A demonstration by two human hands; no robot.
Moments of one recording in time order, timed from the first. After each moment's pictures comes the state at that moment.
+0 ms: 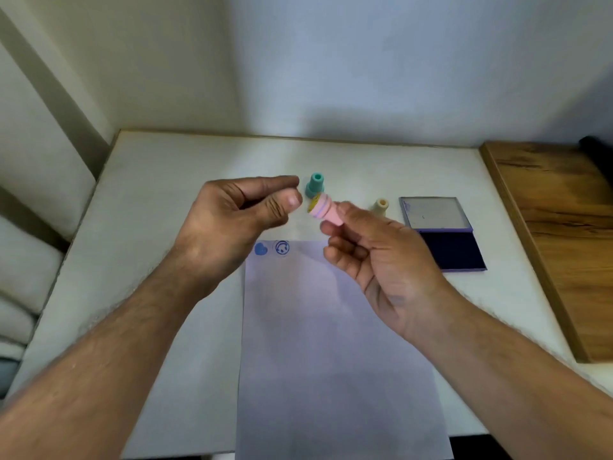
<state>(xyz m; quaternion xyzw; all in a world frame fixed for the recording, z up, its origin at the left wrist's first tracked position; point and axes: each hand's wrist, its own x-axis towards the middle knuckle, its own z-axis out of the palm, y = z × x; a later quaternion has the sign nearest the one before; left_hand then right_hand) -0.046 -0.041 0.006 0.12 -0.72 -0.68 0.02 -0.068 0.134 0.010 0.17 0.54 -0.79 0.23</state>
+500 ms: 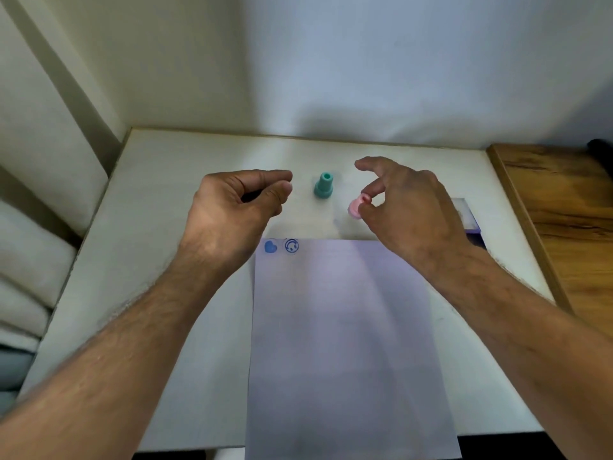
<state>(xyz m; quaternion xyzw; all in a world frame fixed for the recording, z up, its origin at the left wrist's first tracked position) -0.053 -0.049 -0.008 0.17 -0.75 -0.64 0.09 -0.127 0.147 0.004 -0.13 0.97 -0.20 0.00</state>
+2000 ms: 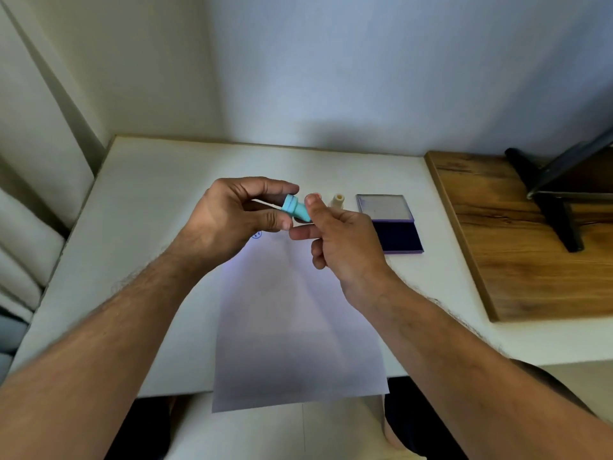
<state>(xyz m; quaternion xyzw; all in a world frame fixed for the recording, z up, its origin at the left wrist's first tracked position) -0.029 -0.014 0.026 0.05 -0.76 -0.65 -0.01 -0.045 0.144 0.029 0.10 0.76 -0.62 0.17</state>
